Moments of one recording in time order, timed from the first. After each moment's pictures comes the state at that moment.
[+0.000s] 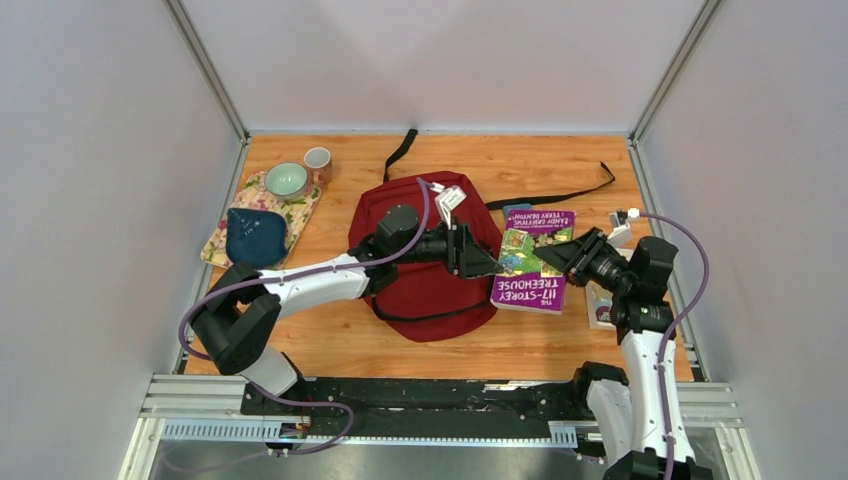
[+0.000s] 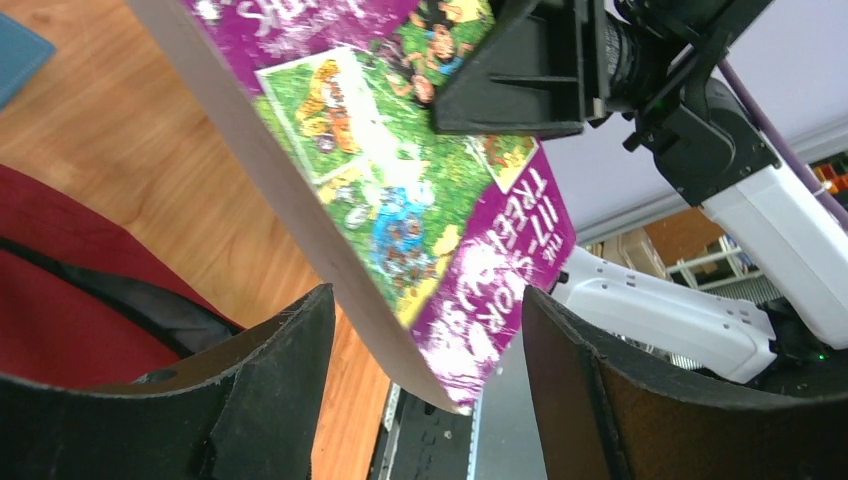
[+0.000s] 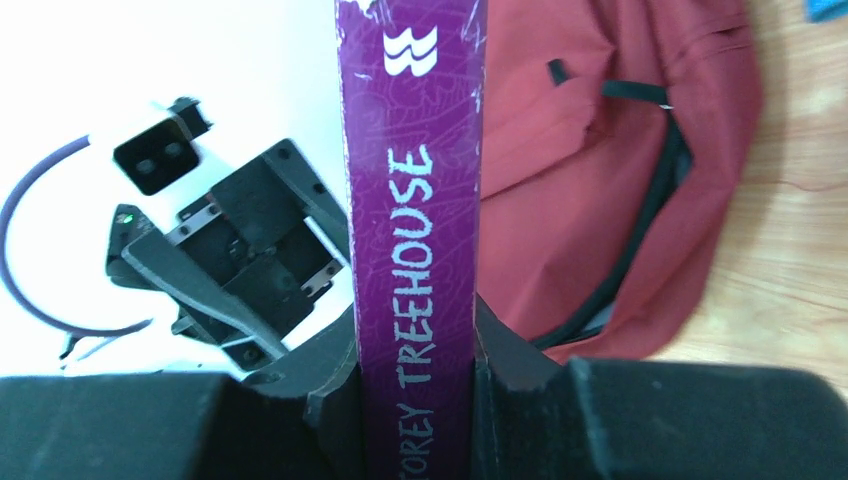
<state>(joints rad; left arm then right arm) -0.85 1.57 0.92 0.55 0.60 -0.76 -0.22 0.70 0.53 -0.20 -0.92 0.88</state>
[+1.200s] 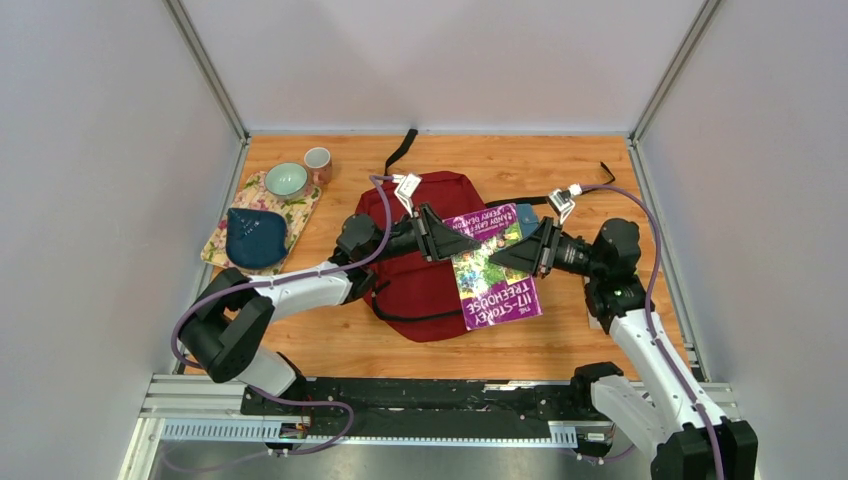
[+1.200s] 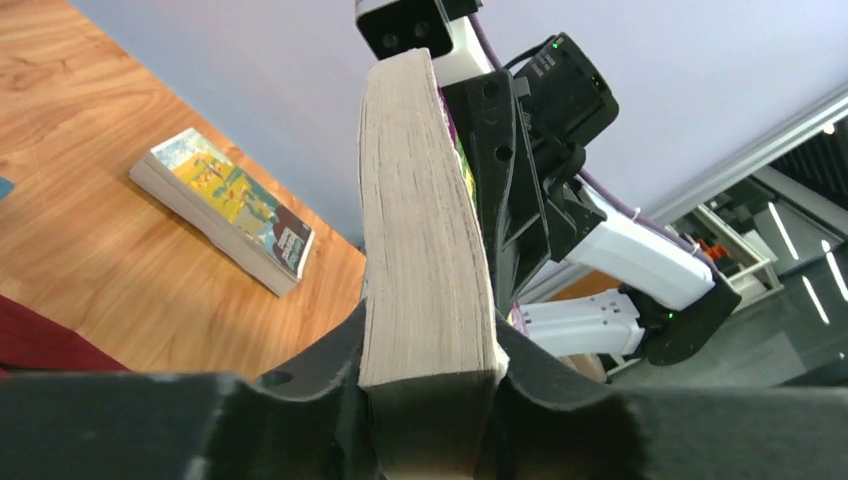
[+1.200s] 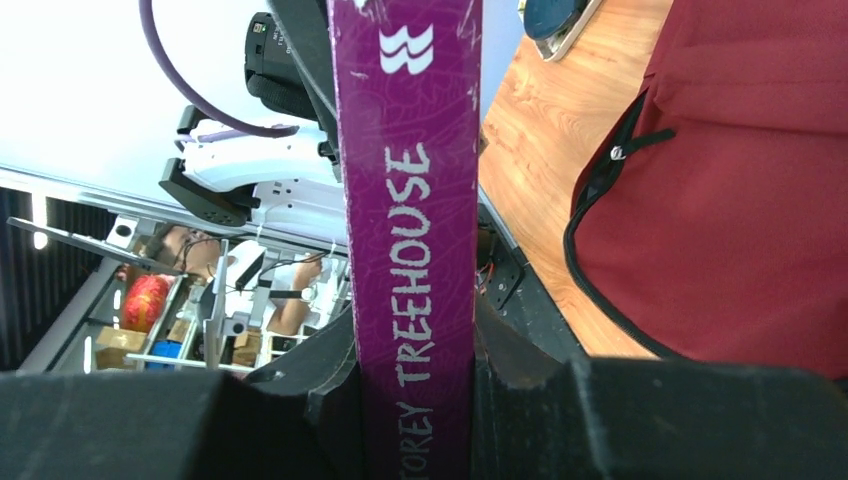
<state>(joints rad) -0.75 1.49 0.73 1.06 0.62 -1.04 0.18 0.84 0.57 0.25 -1.07 1.13</state>
